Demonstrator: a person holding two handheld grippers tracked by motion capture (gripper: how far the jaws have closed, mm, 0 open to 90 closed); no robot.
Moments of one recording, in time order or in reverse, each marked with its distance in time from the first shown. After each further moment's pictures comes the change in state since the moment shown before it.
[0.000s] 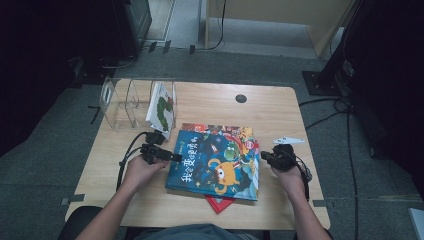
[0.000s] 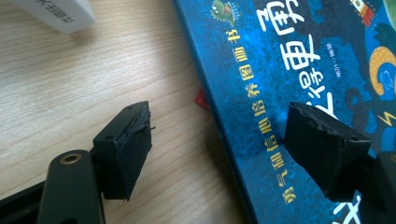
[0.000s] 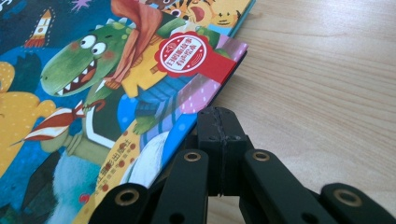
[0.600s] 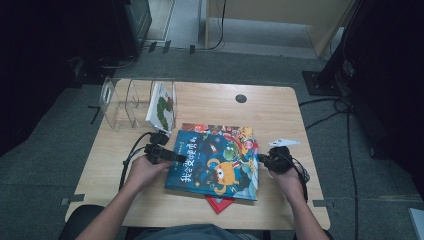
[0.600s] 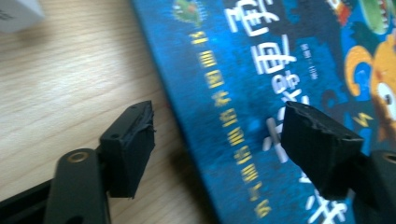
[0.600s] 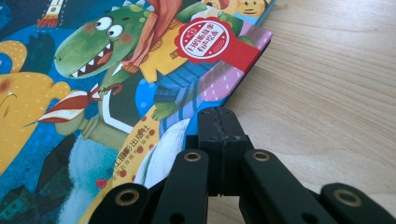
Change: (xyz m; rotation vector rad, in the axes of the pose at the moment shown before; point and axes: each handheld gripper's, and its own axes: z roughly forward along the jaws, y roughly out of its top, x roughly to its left) left arm -0.007 0.003 0.008 0.023 -0.077 -0.005; right arm 0.011 -0.002 0.003 0.031 0.017 -0.046
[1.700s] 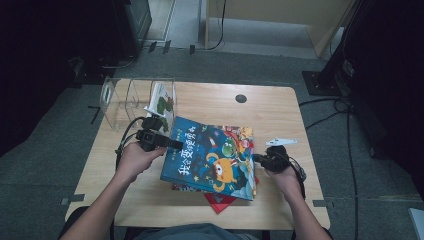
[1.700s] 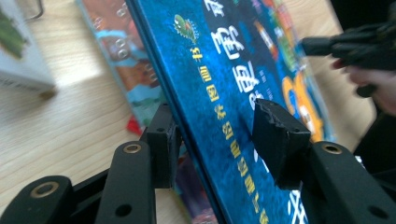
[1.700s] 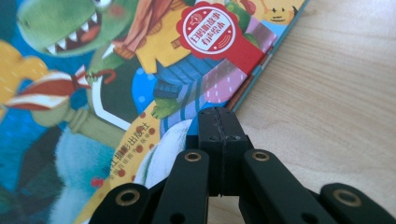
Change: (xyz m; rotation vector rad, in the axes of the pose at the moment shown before) left arm -0.034 0.029 -0.074 -0.068 -0.075 0.004; right arm 0.006 0.004 0.007 -0.009 0.059 -0.001
